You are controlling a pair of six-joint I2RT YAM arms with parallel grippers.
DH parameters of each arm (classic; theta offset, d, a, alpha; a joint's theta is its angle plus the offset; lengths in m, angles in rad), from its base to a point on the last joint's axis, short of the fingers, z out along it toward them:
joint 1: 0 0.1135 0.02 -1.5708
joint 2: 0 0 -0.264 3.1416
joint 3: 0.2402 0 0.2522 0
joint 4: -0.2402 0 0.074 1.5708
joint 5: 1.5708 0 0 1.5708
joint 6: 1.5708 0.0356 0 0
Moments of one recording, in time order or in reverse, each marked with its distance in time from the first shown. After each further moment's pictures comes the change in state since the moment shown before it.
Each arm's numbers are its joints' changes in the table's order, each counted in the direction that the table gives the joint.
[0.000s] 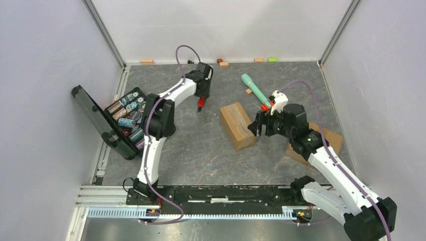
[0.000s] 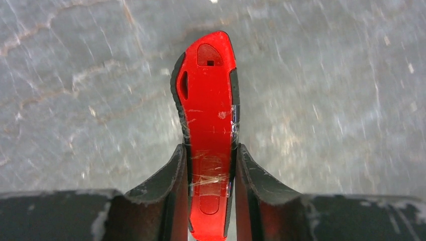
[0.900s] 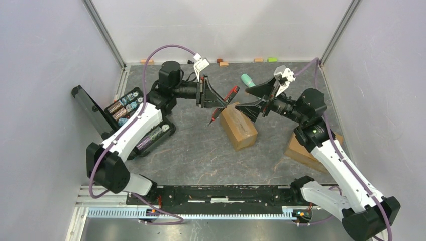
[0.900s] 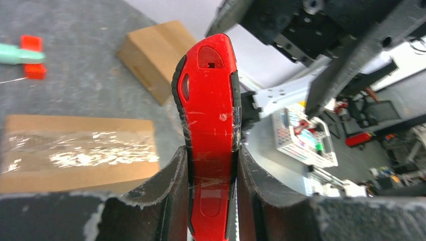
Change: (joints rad) left arm -0.032 -0.907 -0.654 0.452 1.245 -0.221; right arm -0.005 0.072 0.214 0.471 -0.417 0.018
